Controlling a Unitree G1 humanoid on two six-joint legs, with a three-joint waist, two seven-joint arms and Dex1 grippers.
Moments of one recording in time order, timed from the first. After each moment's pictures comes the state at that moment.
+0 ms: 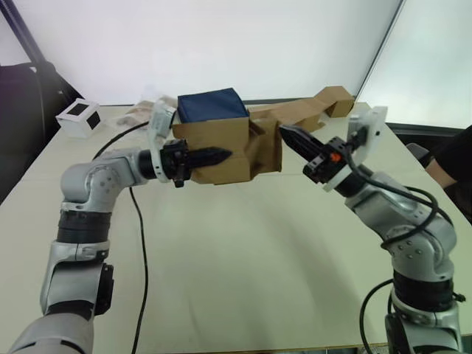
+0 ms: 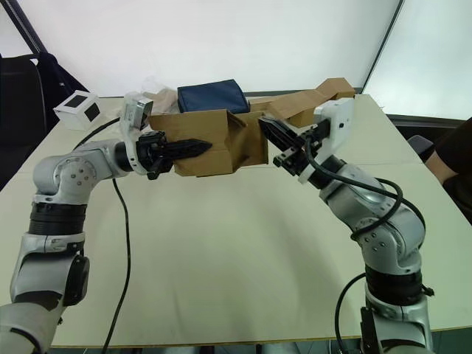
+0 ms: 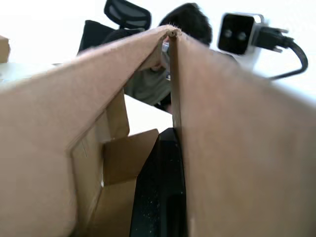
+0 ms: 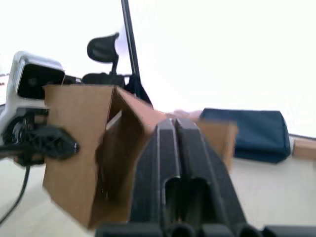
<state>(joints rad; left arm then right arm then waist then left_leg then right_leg) -0.88 0.55 0.06 0.14 -0.79 0.90 -1.17 -0.56 -0.47 -0.12 -0.46 0.87 0.67 0.28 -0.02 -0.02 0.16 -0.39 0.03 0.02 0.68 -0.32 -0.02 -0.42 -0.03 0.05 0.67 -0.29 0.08</state>
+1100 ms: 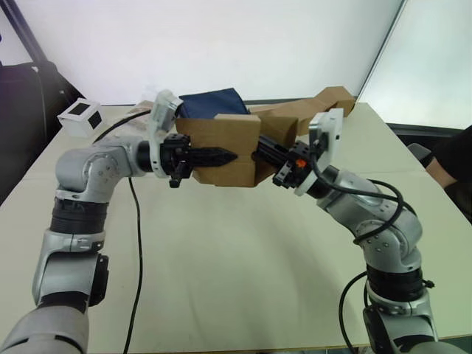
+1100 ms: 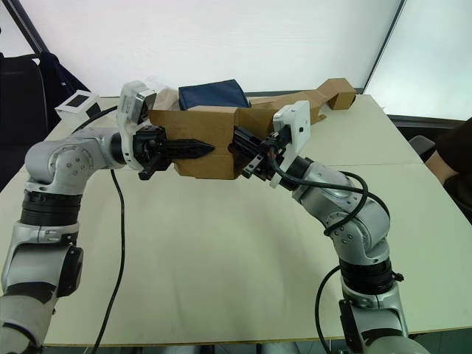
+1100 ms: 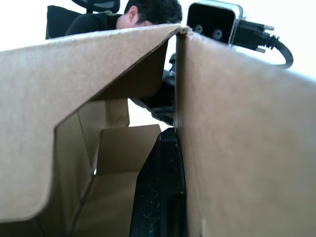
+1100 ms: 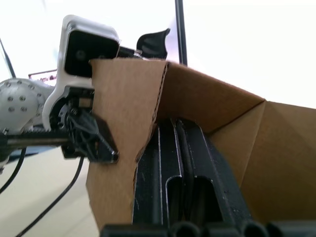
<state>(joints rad) -0.94 0.60 0.02 0.12 -0.79 0.92 -1.28 -0.59 -0.42 -0.02 -0.49 0.79 0.71 0.42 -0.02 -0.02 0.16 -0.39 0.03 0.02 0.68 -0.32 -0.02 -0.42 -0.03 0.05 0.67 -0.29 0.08</state>
